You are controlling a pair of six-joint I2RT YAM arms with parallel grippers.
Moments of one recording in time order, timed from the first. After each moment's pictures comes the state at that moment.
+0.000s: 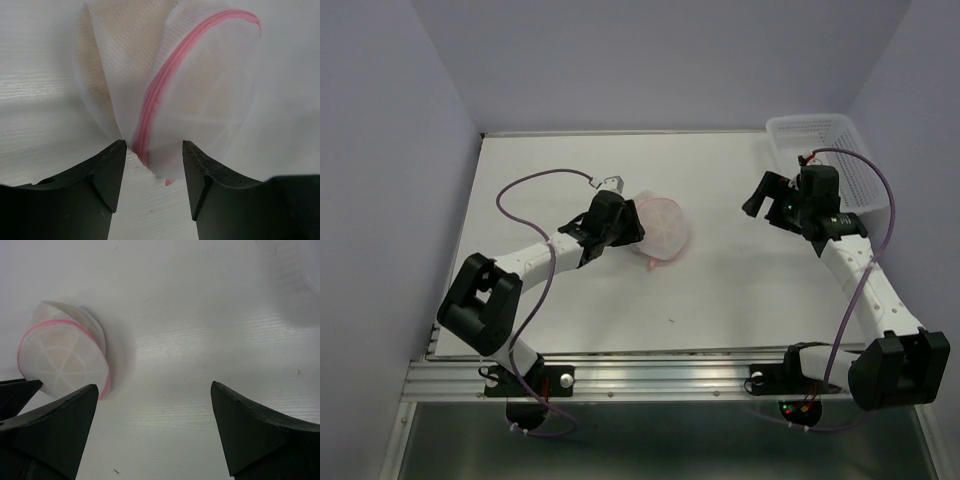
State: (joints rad) left arm -0.60 1.54 0.90 -0.03 -0.07 -0.65; right arm 0.09 1.19 1.03 -0.49 -0.13 0.45
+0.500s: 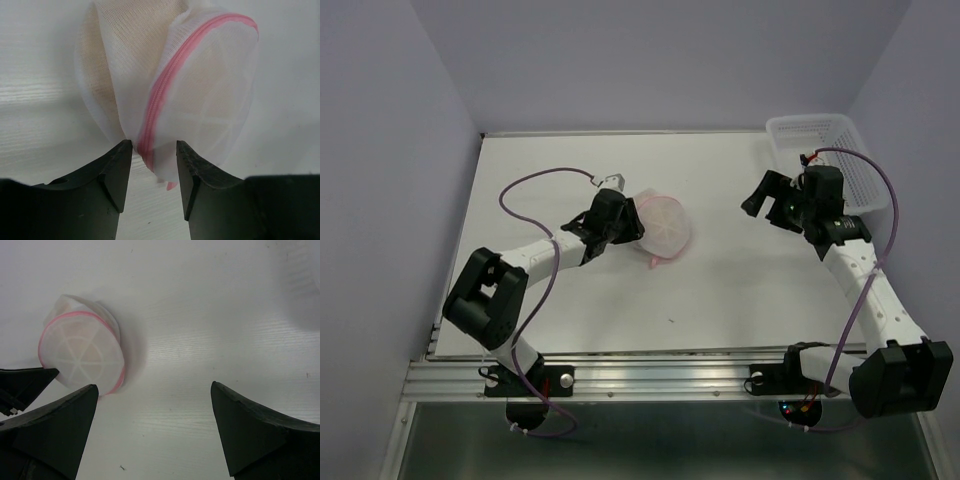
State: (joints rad) left arm -0.59 1.59 0.92 0.02 -0.07 -0.65; right arm 0.09 1.15 1.03 -0.49 -0.17 0.46
